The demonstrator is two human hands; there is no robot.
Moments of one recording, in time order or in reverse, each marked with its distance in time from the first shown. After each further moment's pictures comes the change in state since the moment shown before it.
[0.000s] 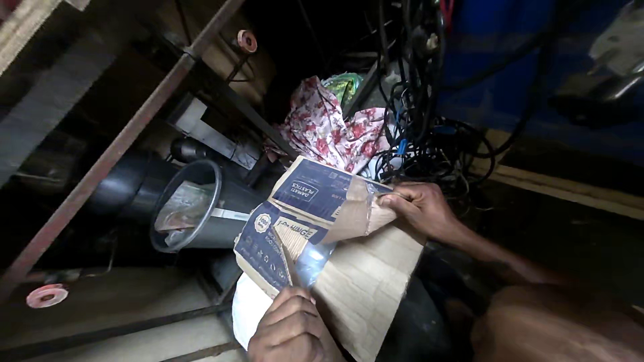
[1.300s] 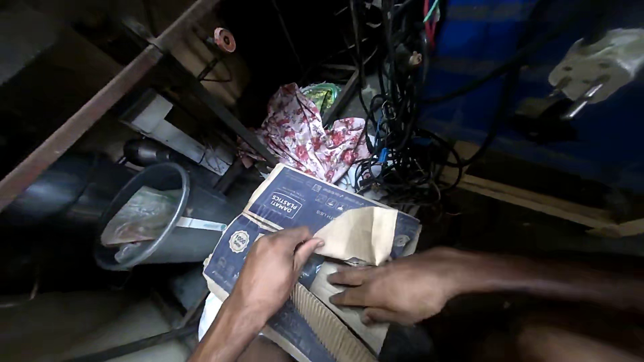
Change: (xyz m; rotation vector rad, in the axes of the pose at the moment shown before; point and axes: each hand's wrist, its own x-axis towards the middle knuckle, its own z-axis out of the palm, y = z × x) left_hand 0.074 -0.069 -0.005 0.479 -0.364 -0.561; right_hand -0.020 -0.110 0.008 -0.105 -1.267 -0.243
